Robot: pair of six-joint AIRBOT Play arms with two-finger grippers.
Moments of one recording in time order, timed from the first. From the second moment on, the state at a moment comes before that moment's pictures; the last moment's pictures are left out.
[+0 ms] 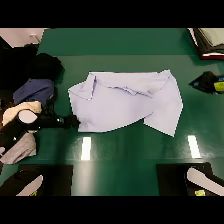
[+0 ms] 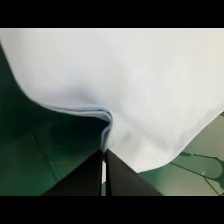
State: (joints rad) left arm -0.13 -0.94 0.55 0.85 -0.87 -1.42; right arm -0.43 -1.16 1.19 -0.99 1.33 1.36
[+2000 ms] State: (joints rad) left arm -0.13 -0.94 1.73 1.23 -0.99 -1.50; right arm -0.35 -1.10 1.59 -0.82 1.15 1.22
